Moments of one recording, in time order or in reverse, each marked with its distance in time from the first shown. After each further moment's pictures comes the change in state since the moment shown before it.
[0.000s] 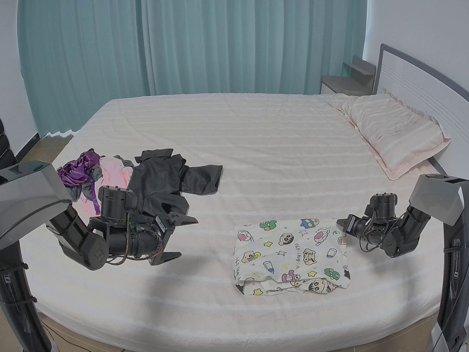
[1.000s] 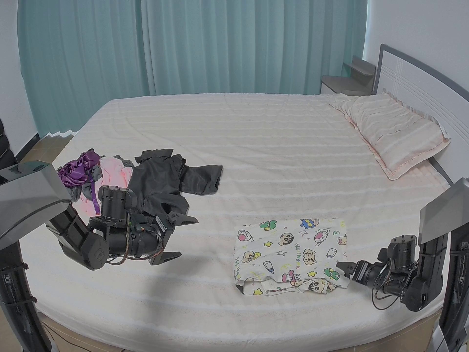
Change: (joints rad) left arm 0.000 0.000 -0.001 0.000 0.000 0.001; right arm 0.106 -0.118 0.754 -0.552 0.017 0.136
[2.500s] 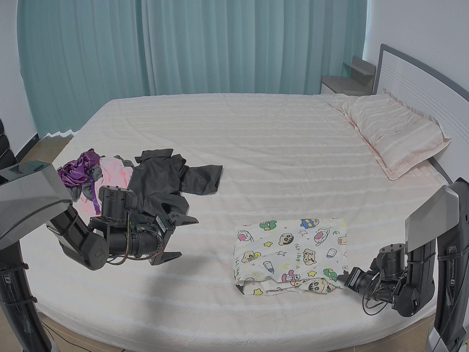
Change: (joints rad) left arm -0.002 0.001 -0.001 0.000 0.000 0.001; right arm 0.057 0.098 -0.005 -0.038 -0.016 0.171
